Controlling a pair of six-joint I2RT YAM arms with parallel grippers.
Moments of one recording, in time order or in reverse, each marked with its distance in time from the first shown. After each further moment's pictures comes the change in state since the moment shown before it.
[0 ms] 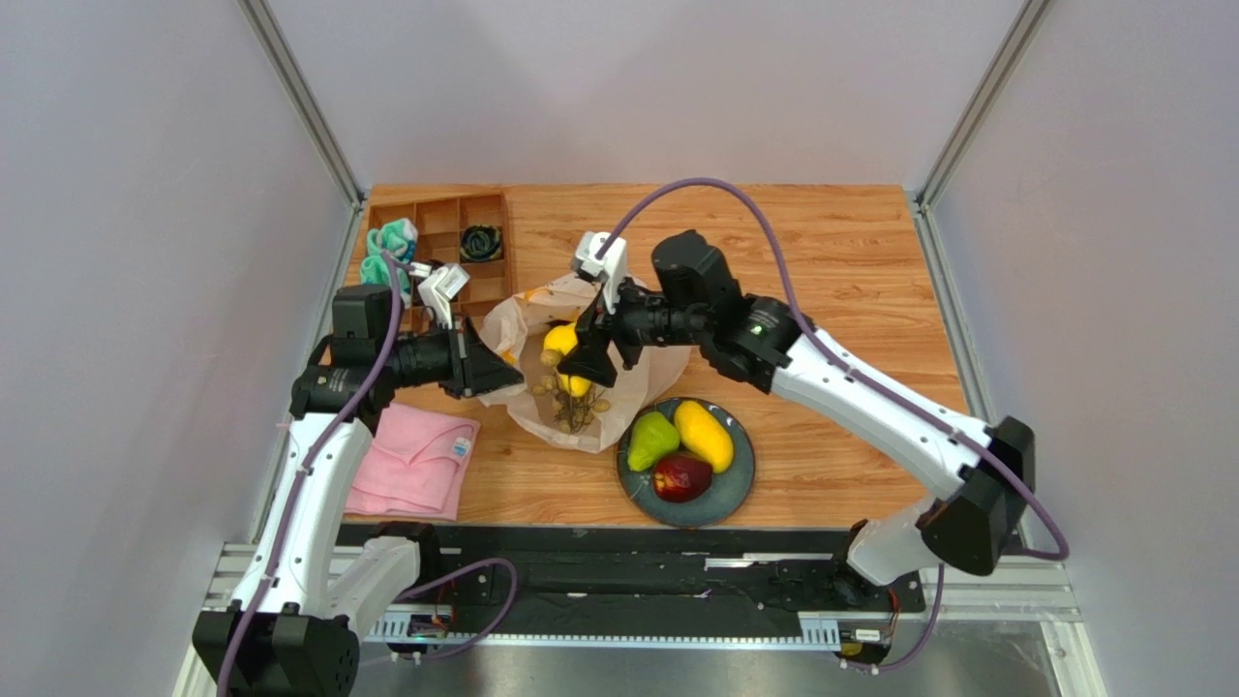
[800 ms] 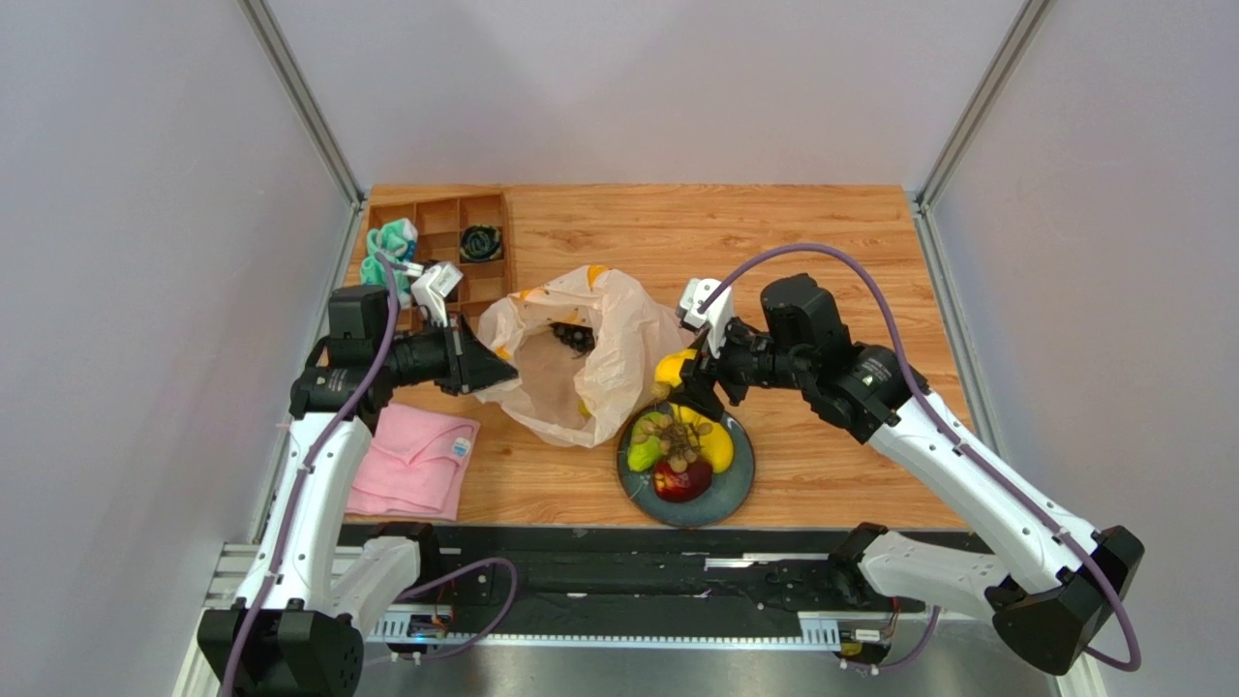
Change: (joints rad) left arm 0.024 0.004 -0.013 0.026 -0.027 -0.003; right arm -0.175 -0.403 -0.301 -0.233 0.030 -0.223
